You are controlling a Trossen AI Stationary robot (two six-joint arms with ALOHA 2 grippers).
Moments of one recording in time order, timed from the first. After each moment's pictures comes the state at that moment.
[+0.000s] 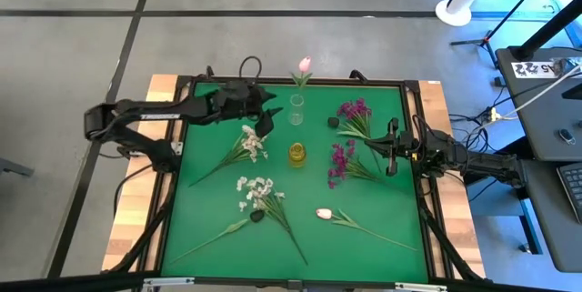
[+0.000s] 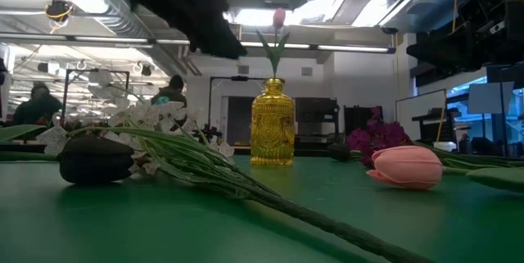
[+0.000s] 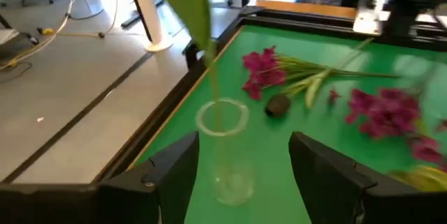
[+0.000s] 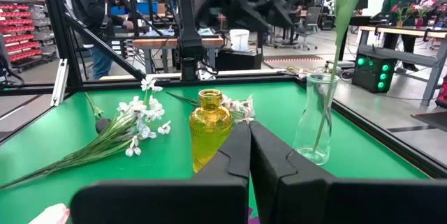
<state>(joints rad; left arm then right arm) 0.32 1.30 0.85 0.02 -0.17 0.04 -0.13 0.01 0.01 0.02 -0.01 0.00</state>
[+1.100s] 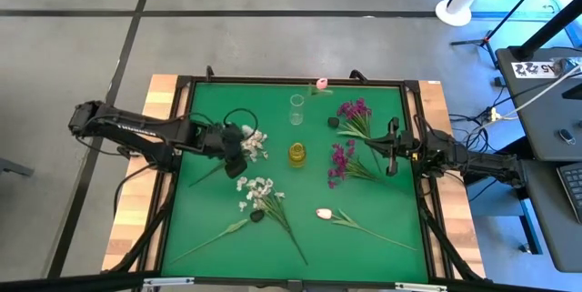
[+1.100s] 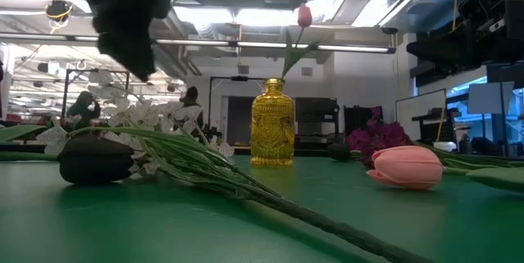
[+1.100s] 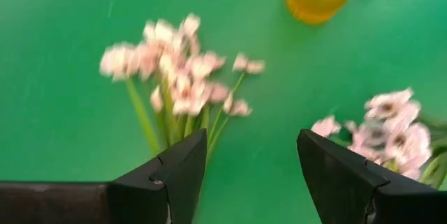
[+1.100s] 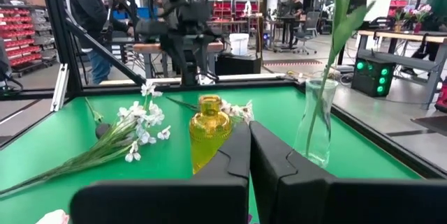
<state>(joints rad) -0.09 1.16 0.85 -0.81 -0.29 -0.70 -0.13 0.01 0.01 0.05 -0.01 0.00</state>
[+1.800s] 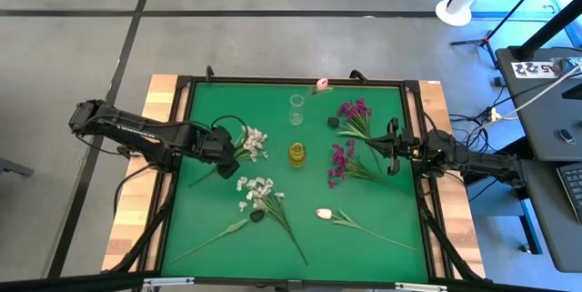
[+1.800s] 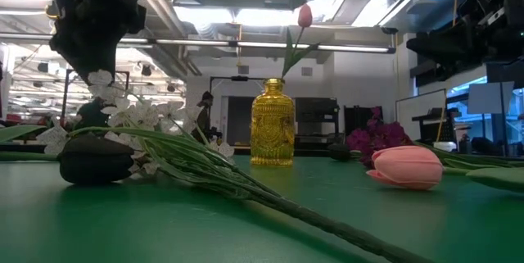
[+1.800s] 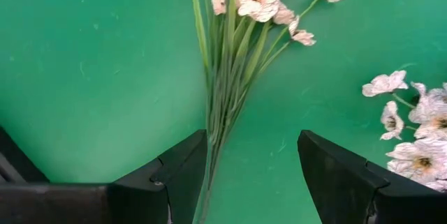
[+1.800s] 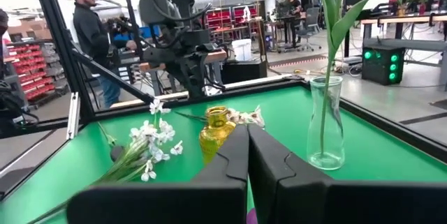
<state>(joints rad) -0.14 1.16 0.85 -1.06 -0.27 -1.02 -0.13 0.01 0.01 0.06 -0.02 0.13</state>
